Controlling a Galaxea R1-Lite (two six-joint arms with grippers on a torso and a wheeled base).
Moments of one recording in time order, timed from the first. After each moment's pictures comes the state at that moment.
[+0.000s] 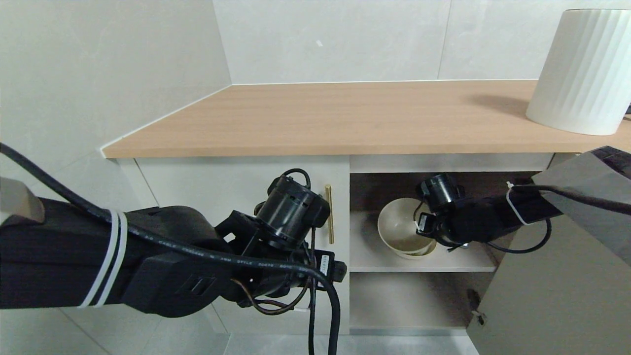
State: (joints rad) left arm -0.77 1.86 -1.11 0.09 0.24 -0.44; right arm 0.40 2.24 -1.36 -0.06 -0.48 0.63
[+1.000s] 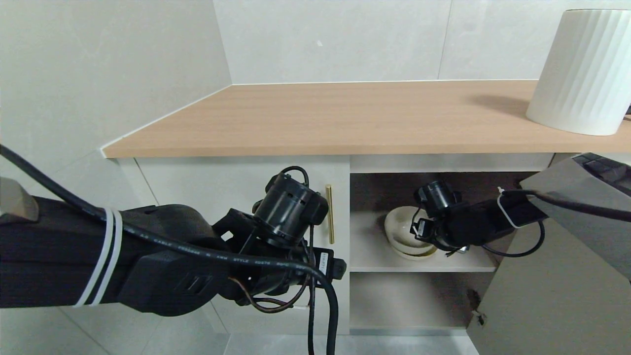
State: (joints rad) left arm -0.77 1.86 -1.11 0.08 0.24 -0.44; right arm 0.39 2.28 -1.37 -0.06 -0.46 0.63
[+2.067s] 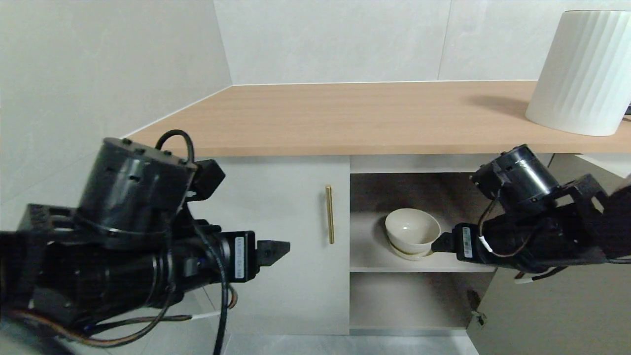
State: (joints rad) left arm -0.68 1.45 -0.91 0.12 0.24 -0.48; right arm 0.57 1.65 -1.08 0.32 -0.29 0.58
